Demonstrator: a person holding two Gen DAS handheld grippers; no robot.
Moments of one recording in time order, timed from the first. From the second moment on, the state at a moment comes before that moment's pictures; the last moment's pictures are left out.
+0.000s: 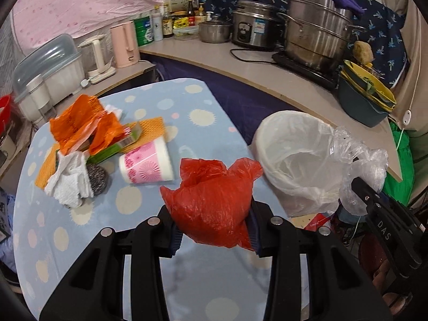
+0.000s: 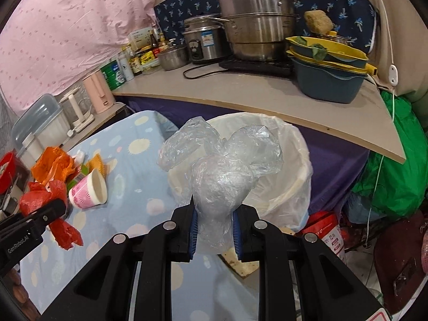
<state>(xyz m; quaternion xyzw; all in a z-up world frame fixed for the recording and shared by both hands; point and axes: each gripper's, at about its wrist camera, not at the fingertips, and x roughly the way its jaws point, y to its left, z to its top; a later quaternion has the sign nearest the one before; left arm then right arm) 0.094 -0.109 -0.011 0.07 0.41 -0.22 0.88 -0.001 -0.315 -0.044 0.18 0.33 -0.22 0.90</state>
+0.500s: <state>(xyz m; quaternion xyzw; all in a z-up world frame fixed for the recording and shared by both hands) 0.134 -0.236 -0.033 0.09 0.42 -0.29 0.86 0.045 -0.399 -0.063 0.22 0.34 -0.23 0.88</state>
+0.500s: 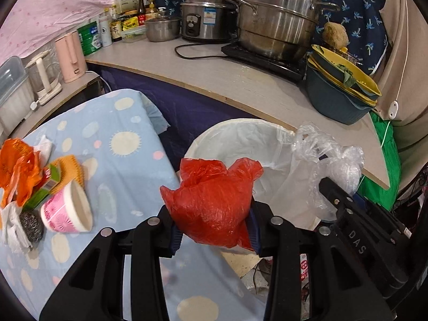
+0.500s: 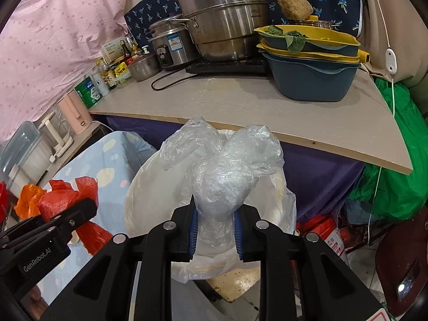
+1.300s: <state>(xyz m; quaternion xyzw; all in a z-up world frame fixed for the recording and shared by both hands) 0.152 -0.241 -0.031 0.09 0.40 -0.27 0.87 0.046 -0.405 -0.039 0.23 0.30 -0.24 0.90</state>
